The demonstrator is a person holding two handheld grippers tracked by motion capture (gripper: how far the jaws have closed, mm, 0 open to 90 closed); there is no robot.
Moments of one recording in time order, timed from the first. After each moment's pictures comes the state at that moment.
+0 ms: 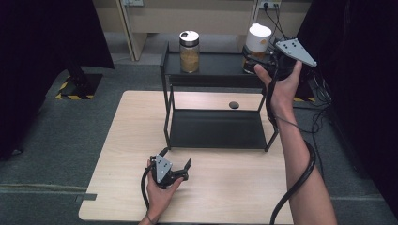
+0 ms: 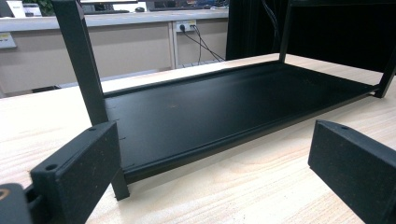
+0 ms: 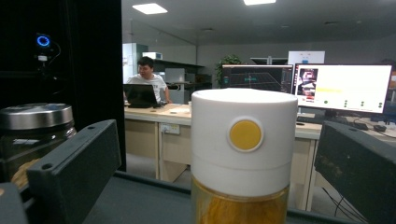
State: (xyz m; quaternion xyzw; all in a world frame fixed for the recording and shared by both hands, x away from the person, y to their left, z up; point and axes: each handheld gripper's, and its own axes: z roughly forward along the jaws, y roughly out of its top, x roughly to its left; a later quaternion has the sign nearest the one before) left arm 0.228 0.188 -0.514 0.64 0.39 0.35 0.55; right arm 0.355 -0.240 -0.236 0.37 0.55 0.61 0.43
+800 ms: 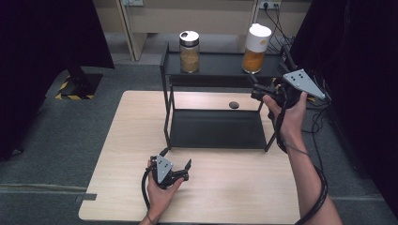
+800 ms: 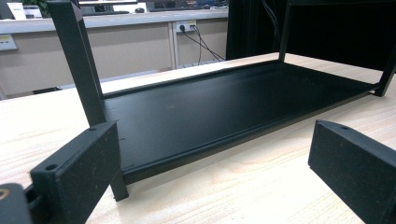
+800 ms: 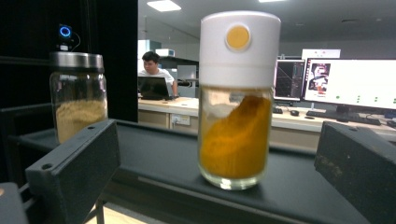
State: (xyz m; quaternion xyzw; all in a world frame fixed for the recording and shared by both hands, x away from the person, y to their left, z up) left arm 0.227 0.186 -0.514 0.65 0.39 0.35 0.55; right arm 0.316 -0.273 -0.284 0.35 0.57 0.62 0.42
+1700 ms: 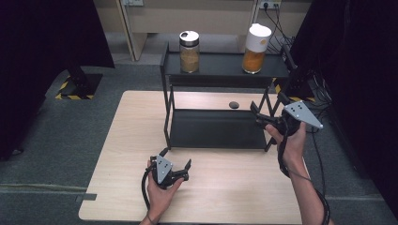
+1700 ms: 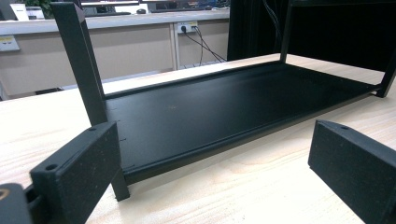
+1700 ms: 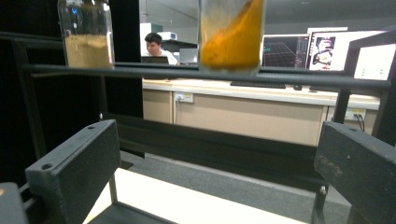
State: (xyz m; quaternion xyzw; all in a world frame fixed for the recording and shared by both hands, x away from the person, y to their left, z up) left arm 0.226 0.185 -0.514 0.65 0.39 0.36 0.55; right arm 0.286 -0.294 -0.345 0.37 0.59 0.60 0.39
